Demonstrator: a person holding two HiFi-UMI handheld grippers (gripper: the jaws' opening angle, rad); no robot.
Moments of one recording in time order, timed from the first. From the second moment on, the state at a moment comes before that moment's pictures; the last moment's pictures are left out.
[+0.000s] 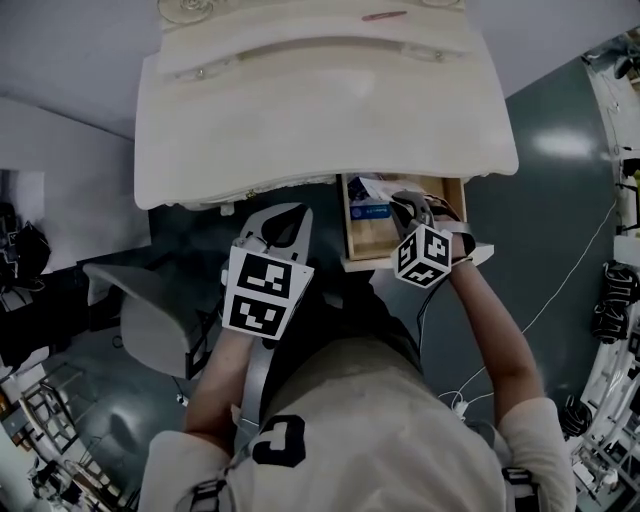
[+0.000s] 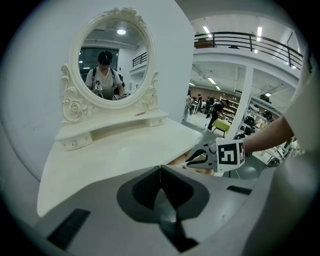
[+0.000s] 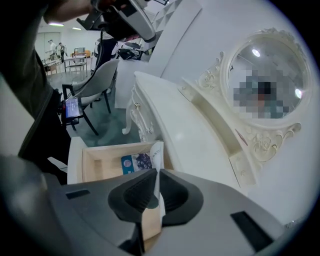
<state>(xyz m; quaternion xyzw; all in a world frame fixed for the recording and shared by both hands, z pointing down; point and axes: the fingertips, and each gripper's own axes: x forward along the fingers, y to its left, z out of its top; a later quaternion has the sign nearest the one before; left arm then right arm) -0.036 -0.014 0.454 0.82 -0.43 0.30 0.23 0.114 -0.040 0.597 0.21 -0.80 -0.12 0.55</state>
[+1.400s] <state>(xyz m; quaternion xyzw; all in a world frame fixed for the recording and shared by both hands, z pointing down) -0.069 -0.003 0.472 0.81 -0.43 0.32 0.24 0.107 -0.068 0.685 0.24 -0.76 -0.06 0.60</state>
